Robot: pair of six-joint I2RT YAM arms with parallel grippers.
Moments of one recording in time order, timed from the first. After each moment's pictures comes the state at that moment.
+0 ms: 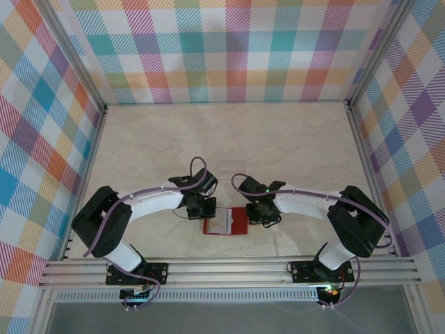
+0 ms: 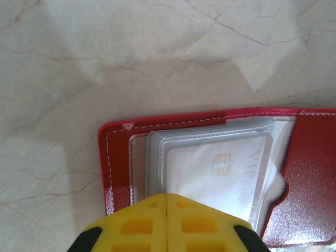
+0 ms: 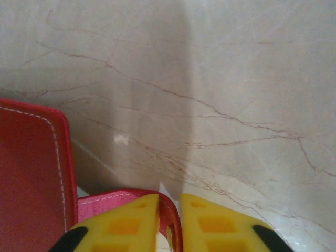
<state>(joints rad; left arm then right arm) -0.76 1.56 0.85 -0.57 0.20 -0.80 0.87 1.55 0.82 -0.69 0.02 0.79</state>
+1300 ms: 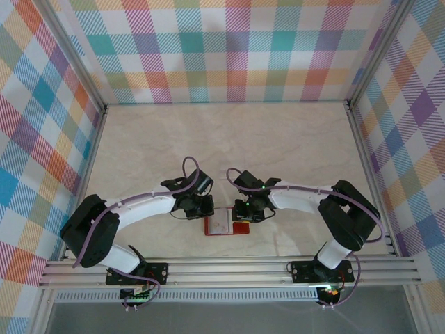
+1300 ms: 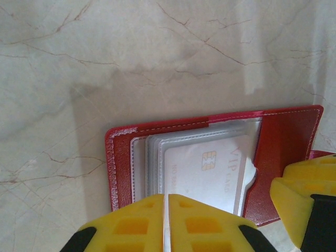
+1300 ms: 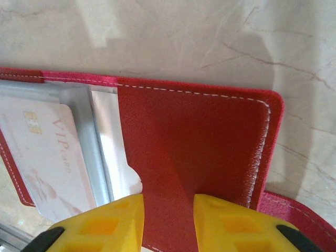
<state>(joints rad) -0.76 1.47 0.81 -0.52 0.18 -0.89 0.84 1.63 0.87 -0.52 -0.27 0.82</state>
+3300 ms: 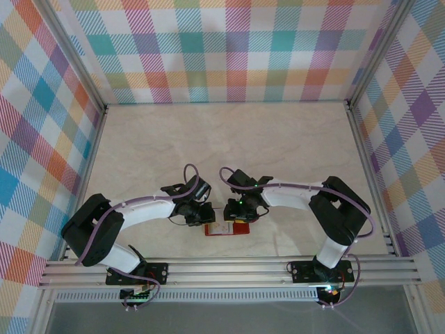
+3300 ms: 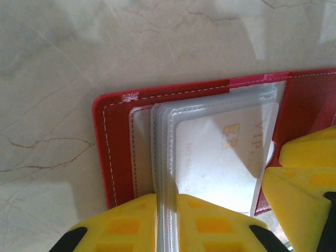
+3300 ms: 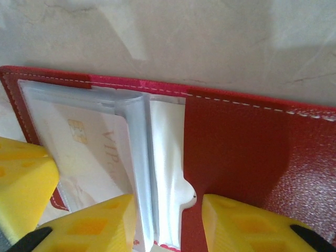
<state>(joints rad) -0.76 1.48 0.70 -0.42 0.28 -0.87 0.88 1.71 0.95 -0.51 -0.32 0.84</state>
